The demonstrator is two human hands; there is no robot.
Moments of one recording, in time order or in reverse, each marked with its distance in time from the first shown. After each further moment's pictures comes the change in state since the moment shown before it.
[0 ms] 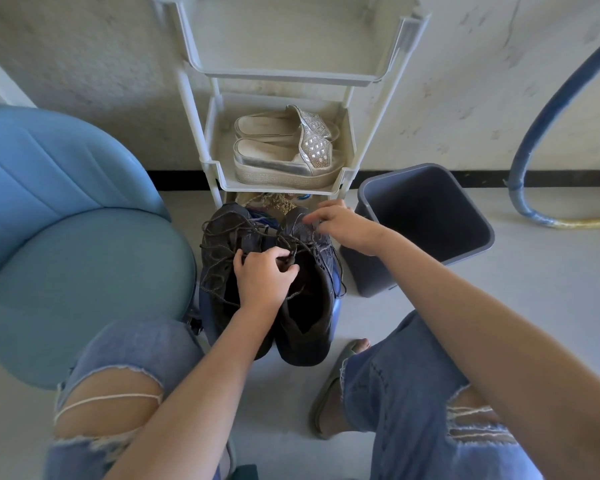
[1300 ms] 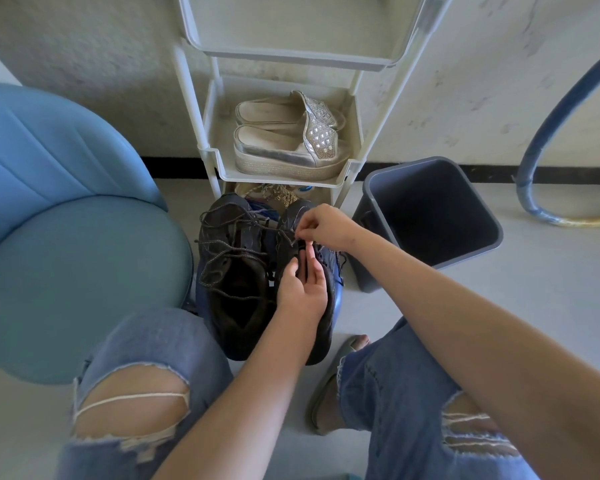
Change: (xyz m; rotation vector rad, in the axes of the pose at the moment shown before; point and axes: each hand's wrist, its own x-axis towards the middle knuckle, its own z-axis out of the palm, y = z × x) left_hand -0.017 0.053 0.015 -2.276 -0.069 -1.206; right_hand 0.028 -0.001 0.024 -0.158 0.016 -0.076
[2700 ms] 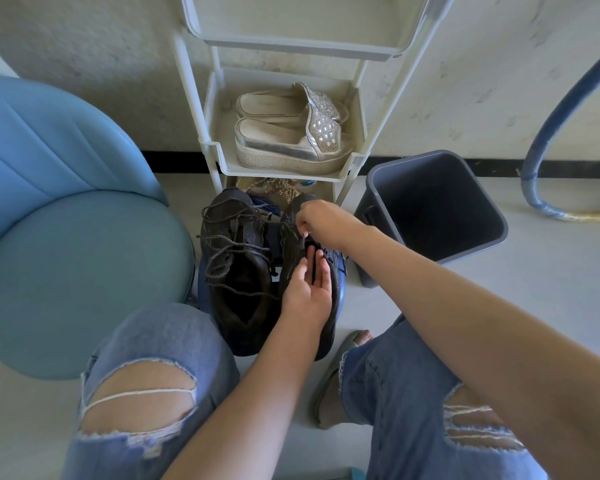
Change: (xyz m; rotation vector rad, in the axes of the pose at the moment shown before) left_hand 0.005 -0.002 -0.011 0.050 0.038 -0.008; right_hand 0.002 -0.017 -0.002 -0.494 -0.096 -0.102
